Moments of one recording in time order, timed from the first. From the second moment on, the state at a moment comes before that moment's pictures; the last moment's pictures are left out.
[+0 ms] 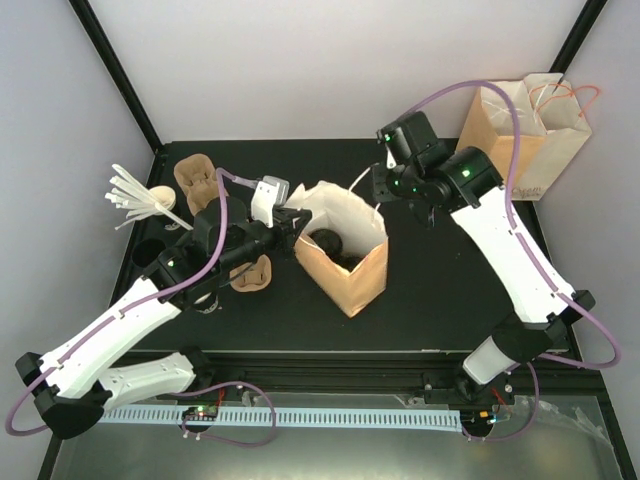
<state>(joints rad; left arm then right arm) -0.80 0.99 1.12 -0.40 0.04 -0.42 0.67 1.57 1.98 -1.29 0.17 0.39</state>
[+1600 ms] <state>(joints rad) -0.33 1.17 1.58 -0.64 0.00 -0.31 0.41 1.70 2.01 -0.90 0.05 0.26</state>
